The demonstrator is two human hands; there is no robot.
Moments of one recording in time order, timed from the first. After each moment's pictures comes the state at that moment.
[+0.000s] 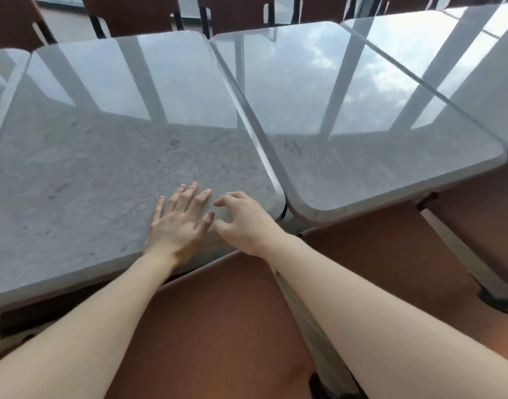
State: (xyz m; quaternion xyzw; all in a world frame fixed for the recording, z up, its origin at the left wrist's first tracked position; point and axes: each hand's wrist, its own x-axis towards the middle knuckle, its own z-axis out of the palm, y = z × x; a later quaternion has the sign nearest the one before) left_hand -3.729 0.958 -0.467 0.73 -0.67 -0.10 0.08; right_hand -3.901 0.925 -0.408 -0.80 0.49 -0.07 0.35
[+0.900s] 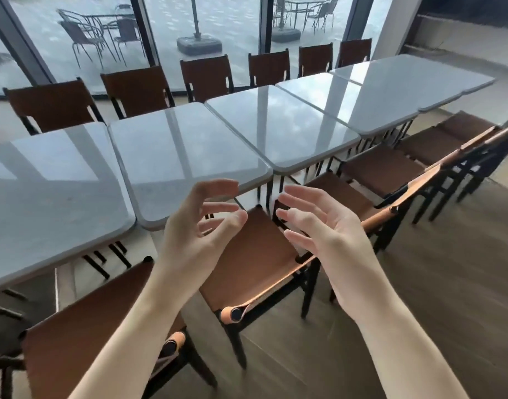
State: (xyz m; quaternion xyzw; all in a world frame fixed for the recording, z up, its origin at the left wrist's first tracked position) left_hand -4.237 1.229 -0.063 0.47 -0.64 -0.37 0.49; right_hand -4.429 1.249 -0.056 -0.50 0.50 -0.52 0.48
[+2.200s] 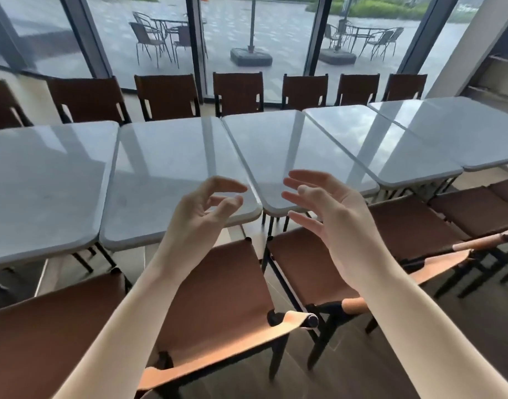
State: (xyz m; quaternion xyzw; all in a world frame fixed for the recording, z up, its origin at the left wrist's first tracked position) left_hand -4.397 1.050 -0.056 0.55 -0.57 -0.34 0.50; right_hand -4.597 1.027 -0.027 -0.54 0.44 -0.47 0.54
